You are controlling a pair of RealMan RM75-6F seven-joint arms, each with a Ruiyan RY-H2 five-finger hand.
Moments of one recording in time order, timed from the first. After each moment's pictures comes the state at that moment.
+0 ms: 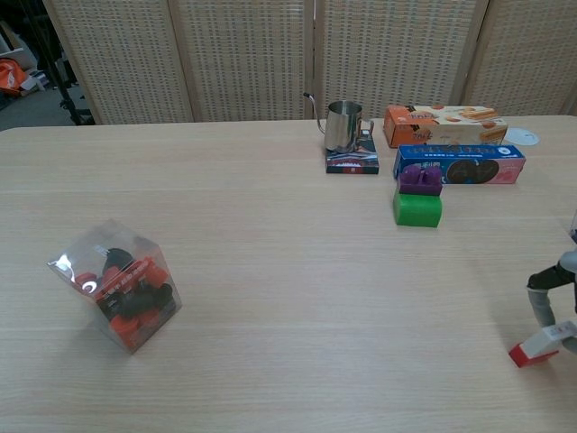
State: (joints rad) left arm -0.01 -0.96 0.00 -1.71 1.55 1.55 -0.08; right arm 0.34 -1.34 -0.03 -1.65 -1.41 1.07 -0.45
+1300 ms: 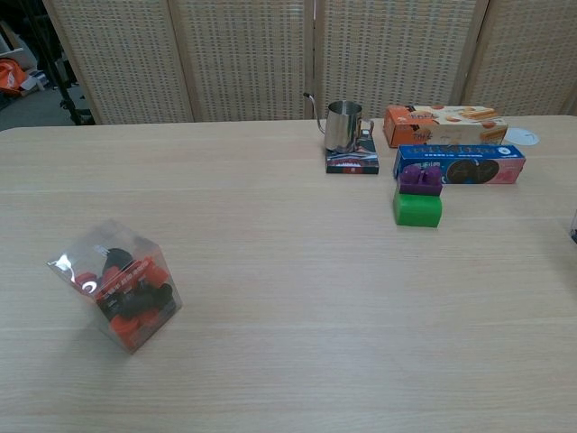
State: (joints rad) left arm -0.04 -0.96 -0.02 -1.72 1.48 1.49 -0.05; right arm 0.53 -1.08 0.14 -1.63 -0.92 0.86 -0.33
